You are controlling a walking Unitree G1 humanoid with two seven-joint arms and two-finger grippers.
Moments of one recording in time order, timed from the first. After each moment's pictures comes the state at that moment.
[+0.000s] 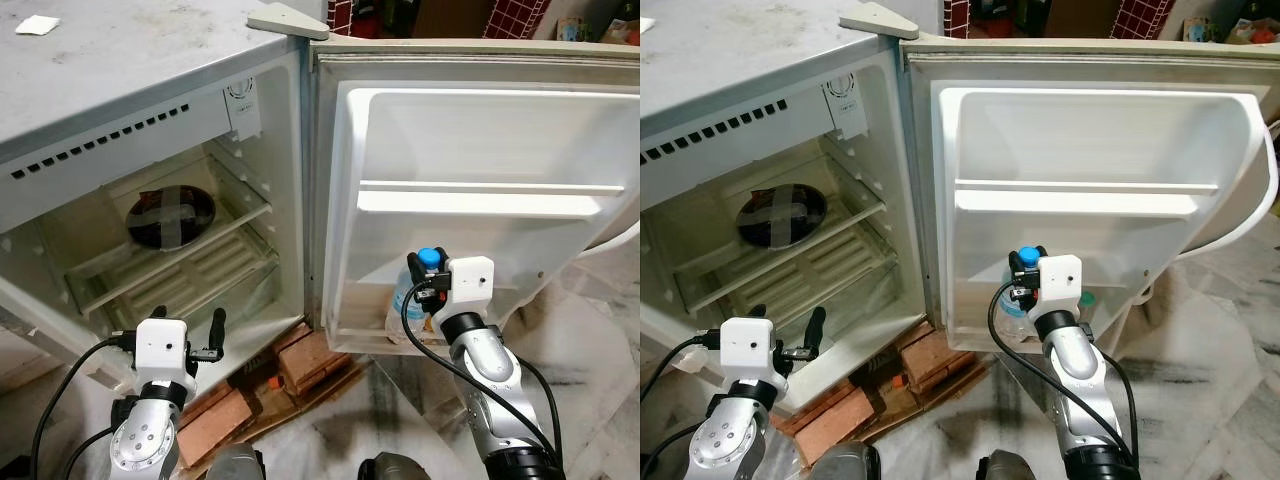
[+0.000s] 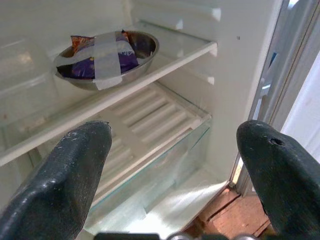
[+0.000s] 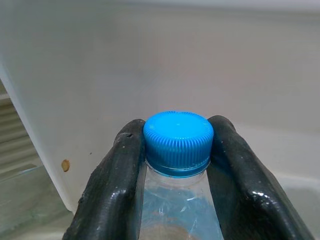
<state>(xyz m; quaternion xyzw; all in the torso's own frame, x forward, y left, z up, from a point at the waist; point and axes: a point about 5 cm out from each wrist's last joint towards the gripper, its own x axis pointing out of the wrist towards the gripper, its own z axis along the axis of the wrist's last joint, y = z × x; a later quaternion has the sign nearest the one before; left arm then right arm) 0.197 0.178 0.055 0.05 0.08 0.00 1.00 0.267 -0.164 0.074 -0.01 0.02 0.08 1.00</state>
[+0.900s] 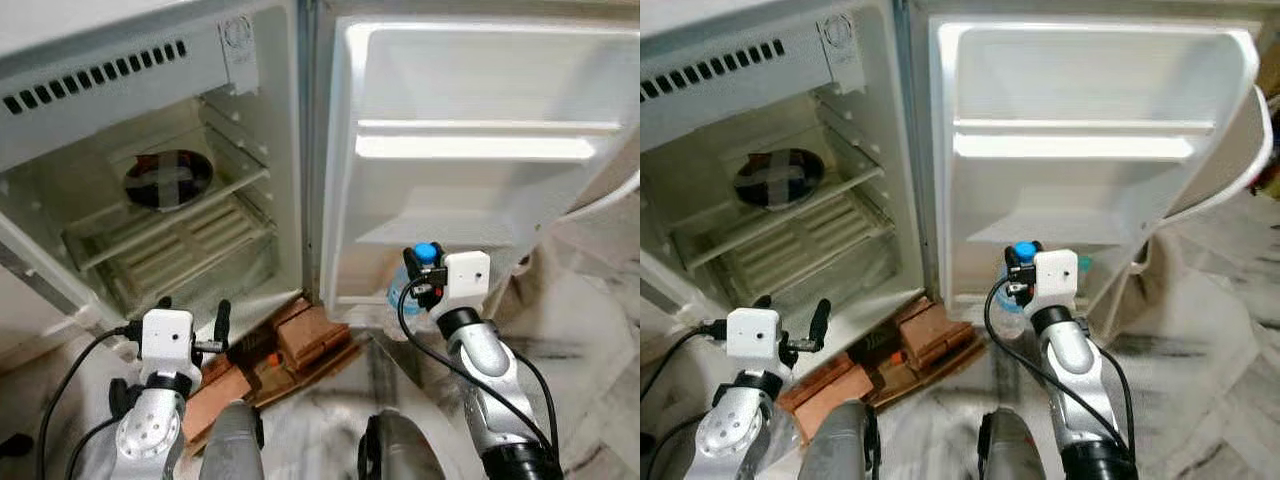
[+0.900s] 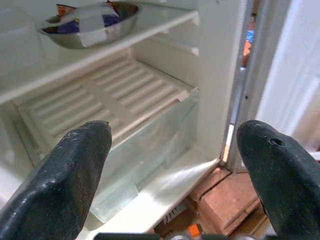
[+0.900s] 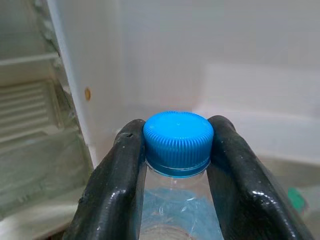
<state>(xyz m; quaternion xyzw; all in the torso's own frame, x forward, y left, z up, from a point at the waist) 0.203 0.173 0.059 0.05 0.07 -0.01 1.00 0.271 -0.158 0.078 -0.01 0.01 0.09 1.00</state>
